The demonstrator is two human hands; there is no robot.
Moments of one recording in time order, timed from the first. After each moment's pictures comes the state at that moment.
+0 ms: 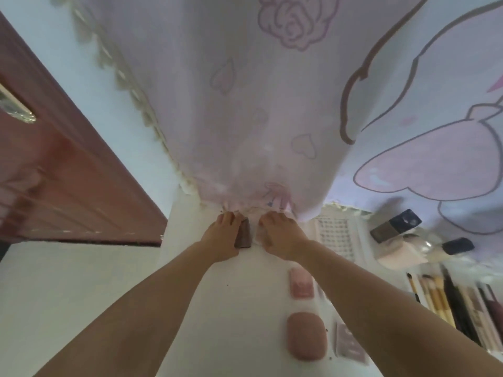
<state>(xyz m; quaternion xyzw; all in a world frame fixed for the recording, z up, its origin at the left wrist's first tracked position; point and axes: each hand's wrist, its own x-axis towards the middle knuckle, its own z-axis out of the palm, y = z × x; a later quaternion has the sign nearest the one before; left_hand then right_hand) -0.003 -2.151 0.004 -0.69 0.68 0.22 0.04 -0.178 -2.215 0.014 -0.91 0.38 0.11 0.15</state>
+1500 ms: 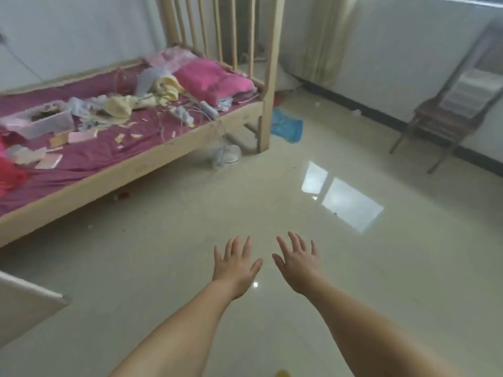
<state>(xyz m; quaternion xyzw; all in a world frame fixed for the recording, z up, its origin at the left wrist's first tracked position) -0.300 -1.402 0.022 0.26 0.95 0.05 0.18 -0.235 -1.238 0.019 0.15 0.98 -0.08 0.14</state>
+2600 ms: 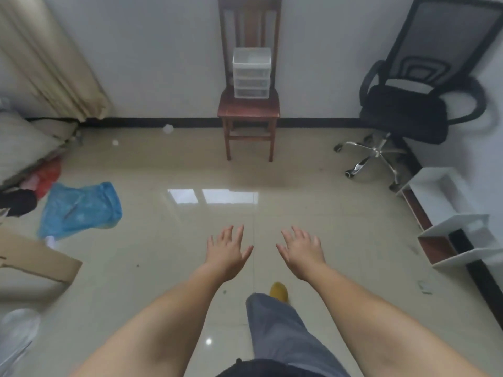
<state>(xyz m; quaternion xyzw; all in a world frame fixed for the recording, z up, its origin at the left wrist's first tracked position) -0.553 -0.567 -0.022 0.62 0.76 -0.06 0.20 -0.359 -0.509 -0.016 0.55 0.82 -0.14 0.11</state>
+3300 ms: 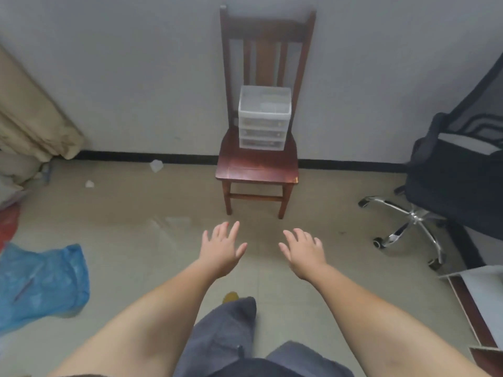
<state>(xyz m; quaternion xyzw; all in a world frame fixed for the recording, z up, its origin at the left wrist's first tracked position) -0.756 -0.062 -0.025 0.62 0.76 -0.06 0.19 -0.545 0.003 -0.028 0.55 0.81 -0.17 0.13</state>
